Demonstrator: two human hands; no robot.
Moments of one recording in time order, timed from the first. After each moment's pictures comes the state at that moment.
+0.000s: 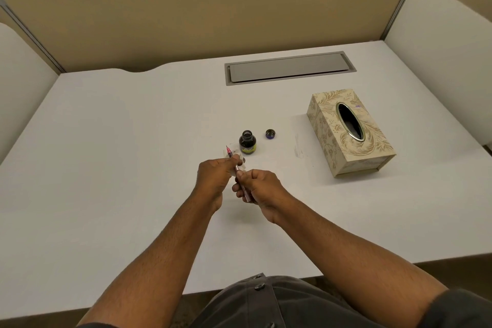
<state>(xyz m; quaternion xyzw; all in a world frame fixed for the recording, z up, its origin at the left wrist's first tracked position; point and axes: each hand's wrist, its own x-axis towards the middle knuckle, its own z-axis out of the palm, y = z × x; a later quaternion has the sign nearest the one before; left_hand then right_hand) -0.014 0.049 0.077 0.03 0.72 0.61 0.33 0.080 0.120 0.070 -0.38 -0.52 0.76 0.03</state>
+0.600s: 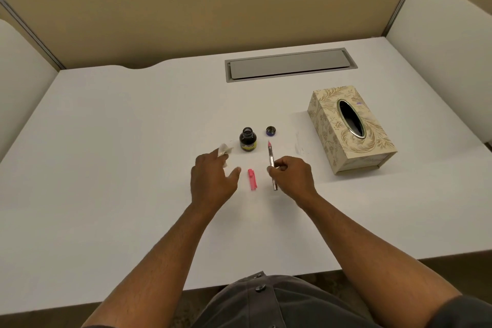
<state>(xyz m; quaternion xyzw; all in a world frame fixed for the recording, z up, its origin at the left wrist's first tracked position) -0.013 0.034 0.060 0.30 0.92 0.26 0.04 0.103 0.174 0.048 -0.46 -0.76 0.44 0.11</state>
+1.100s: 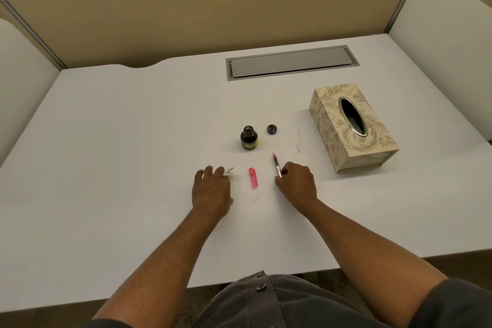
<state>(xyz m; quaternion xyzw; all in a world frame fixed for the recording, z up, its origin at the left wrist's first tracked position) -0.016 0.020 0.027 0.43 0.89 -0.12 0.08 0.108 0.180 0.017 -0.46 -0.84 0.29 0.03</state>
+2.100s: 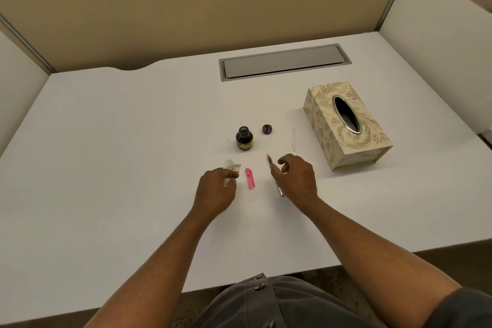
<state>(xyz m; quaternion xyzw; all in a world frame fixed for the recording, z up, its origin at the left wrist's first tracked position) -0.008 0.026 0.044 0.29 0.89 0.31 0.18 0.114 0.178 0.027 -0.45 -0.81 0.33 0.15</state>
